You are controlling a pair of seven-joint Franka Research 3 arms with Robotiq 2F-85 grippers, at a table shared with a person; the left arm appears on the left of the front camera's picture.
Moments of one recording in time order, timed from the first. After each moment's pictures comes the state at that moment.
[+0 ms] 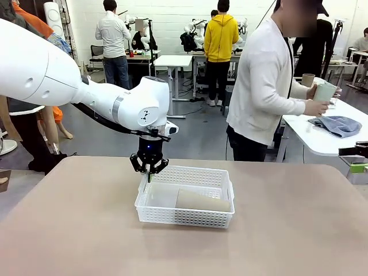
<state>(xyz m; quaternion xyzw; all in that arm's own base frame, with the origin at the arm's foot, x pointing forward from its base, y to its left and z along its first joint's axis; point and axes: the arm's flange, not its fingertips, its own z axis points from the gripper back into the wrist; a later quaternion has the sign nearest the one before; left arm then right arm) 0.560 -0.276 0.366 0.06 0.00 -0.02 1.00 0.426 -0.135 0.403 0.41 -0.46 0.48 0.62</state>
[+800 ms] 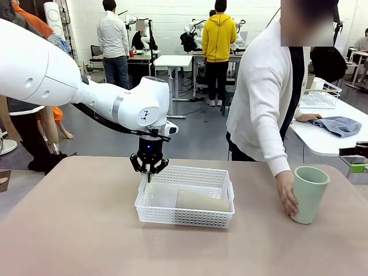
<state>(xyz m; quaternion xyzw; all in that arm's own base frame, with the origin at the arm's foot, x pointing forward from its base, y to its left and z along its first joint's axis) 0.560 -0.276 0.366 0.06 0.00 -0.02 1.00 0.426 -0.135 0.403 0.41 -0.46 0.48 0.62</state>
